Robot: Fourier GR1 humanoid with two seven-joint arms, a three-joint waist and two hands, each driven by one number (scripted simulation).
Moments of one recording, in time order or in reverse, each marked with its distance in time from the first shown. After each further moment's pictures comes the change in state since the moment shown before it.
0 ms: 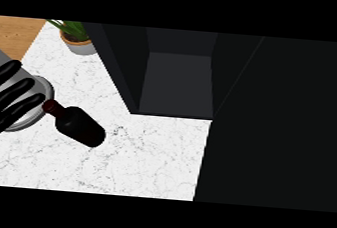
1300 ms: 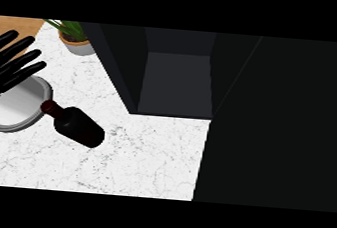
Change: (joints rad) left arm -0.125 0.045 0.116 0.517 -0.082 -0.285 -0.025; right arm -0.052 0.004 -0.032 -0.017 0.028 0.004 0.067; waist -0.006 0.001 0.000
